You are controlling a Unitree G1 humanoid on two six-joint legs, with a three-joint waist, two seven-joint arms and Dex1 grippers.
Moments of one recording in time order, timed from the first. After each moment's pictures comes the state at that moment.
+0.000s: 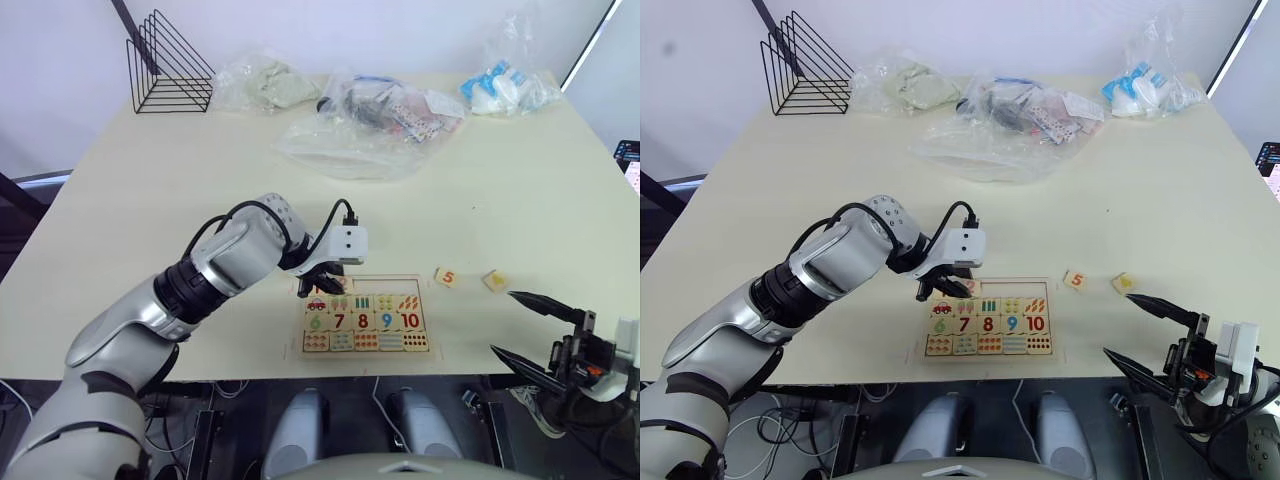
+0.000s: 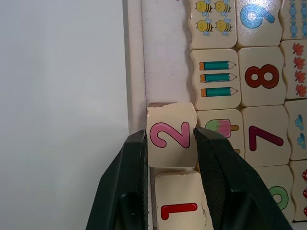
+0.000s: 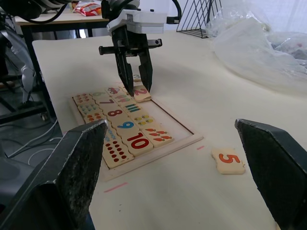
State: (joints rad) left arm -0.92 0.71 -0.75 -0.14 0.01 0.87 -1.29; right arm 0.36 -0.56 -0.35 -0.20 0.68 -0.19 1.31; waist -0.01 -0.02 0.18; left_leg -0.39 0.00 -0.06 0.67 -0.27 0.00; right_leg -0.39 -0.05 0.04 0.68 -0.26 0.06
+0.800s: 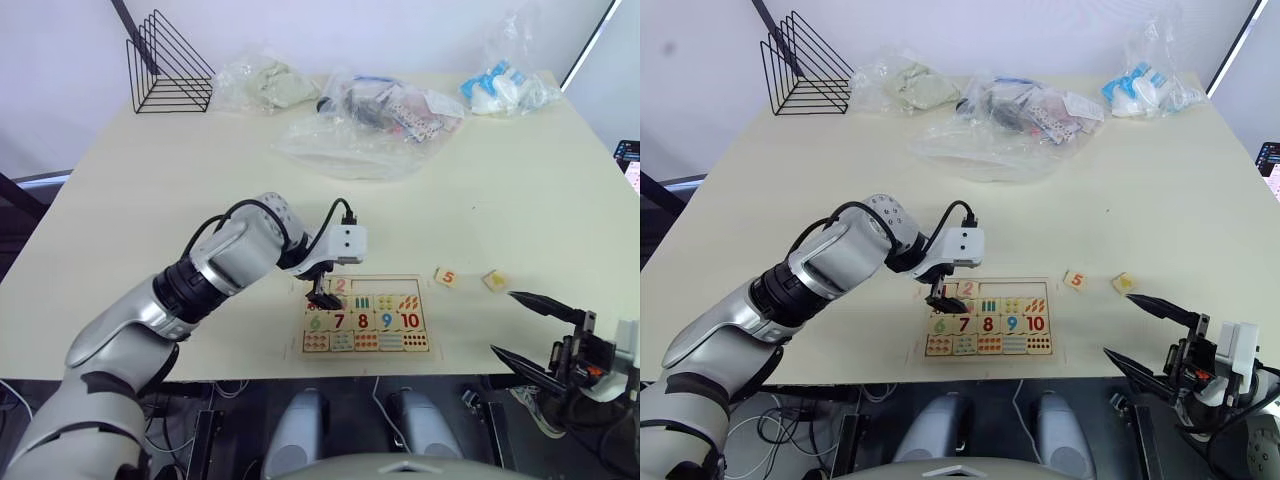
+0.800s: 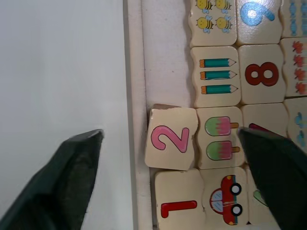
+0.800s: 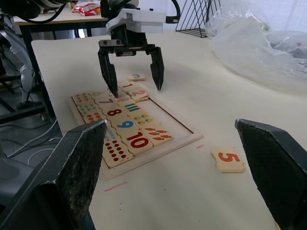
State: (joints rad) left arm -0.93 0.71 -0.72 -0.14 -0.01 0.88 -1.32; right arm 0.36 -0.56 -0.35 -0.20 0.68 -0.19 1.31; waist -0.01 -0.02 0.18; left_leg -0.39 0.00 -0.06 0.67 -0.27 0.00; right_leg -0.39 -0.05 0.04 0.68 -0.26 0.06
